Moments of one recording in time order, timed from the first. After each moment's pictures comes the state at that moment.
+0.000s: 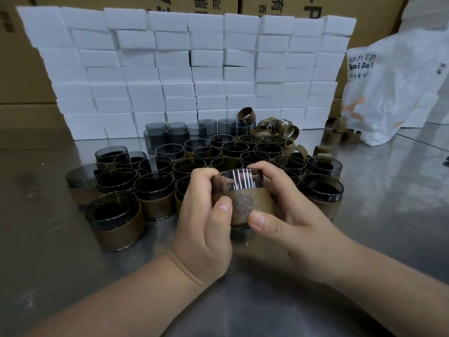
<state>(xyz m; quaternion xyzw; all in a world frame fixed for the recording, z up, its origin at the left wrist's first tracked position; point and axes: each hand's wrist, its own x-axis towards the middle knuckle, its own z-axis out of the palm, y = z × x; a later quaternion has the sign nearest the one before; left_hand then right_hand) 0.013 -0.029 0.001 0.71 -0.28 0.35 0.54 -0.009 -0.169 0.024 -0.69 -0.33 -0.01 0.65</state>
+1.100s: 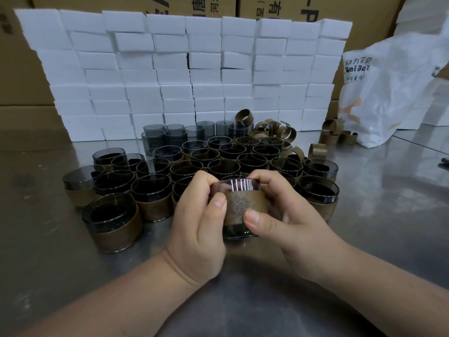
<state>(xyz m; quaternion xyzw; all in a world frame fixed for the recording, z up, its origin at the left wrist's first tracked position) 0.010 -0.028 0.006 0.71 -0.30 0.34 0.54 -0.009 -0.167 0.020 -0.67 -0.30 -0.04 0.68</state>
